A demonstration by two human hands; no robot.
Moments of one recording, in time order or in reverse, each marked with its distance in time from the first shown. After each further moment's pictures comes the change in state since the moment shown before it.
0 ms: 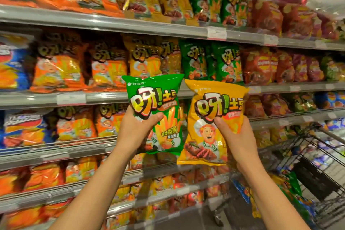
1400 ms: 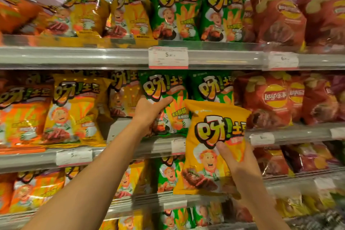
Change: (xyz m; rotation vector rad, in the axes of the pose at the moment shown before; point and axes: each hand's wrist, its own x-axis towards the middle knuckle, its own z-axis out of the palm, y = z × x) left_hand 0.282 0.015 0.279 0.078 0.032 -0.049; right_hand 0.297 0.127 -0.052 0.157 -0.151 -0.014
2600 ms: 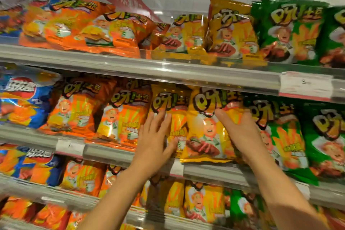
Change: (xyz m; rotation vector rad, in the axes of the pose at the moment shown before) left_hand -0.050 -0.068 -0.223 0.964 0.206 0.413; right_hand 0.057 -0.118 0.240 -0.144 -0.236 -0.118
